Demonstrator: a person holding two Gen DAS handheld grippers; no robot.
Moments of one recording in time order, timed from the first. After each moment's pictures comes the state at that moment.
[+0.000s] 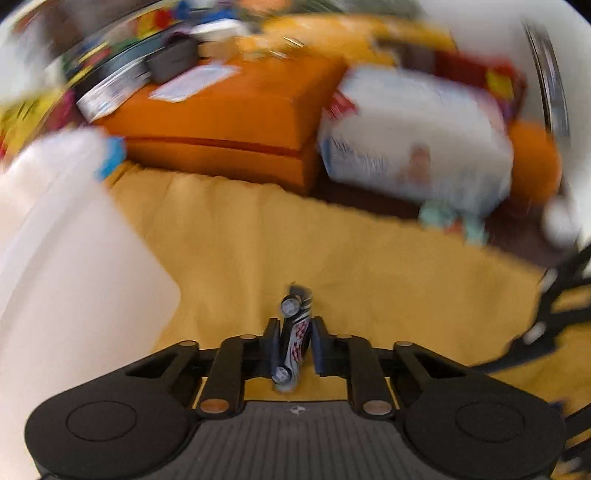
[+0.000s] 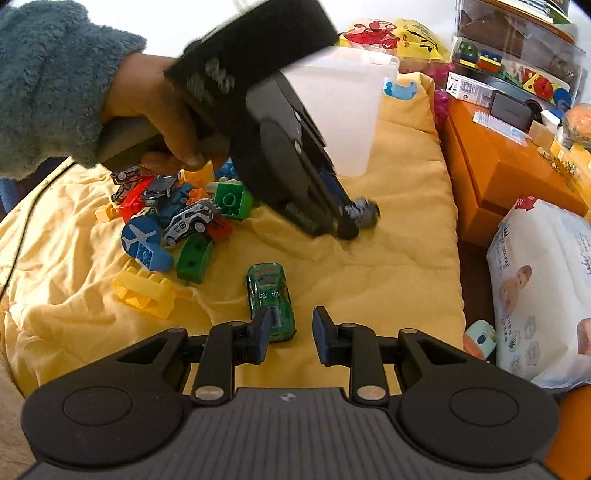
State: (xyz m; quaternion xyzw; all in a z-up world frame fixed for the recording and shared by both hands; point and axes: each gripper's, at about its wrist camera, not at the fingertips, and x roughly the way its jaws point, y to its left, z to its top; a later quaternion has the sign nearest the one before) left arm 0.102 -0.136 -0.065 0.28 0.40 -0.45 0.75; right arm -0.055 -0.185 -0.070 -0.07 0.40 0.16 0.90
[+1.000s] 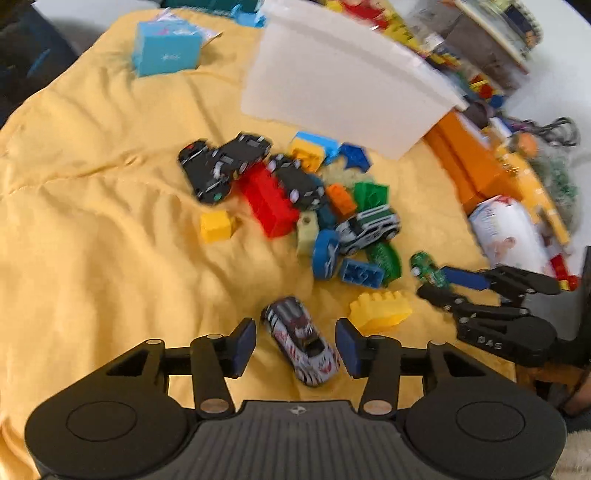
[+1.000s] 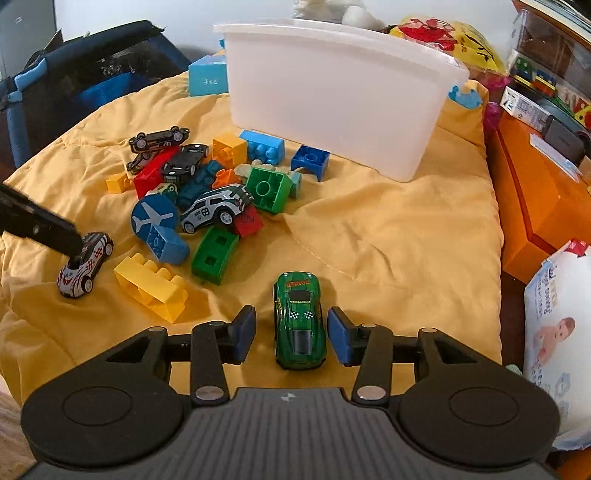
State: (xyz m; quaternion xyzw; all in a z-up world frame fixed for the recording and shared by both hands) left arm -0.041 0.089 -0.085 -0.13 0.51 -0.13 0.84; right arm -0.034 -0.157 -0.085 -0.13 0.42 0.20 0.88
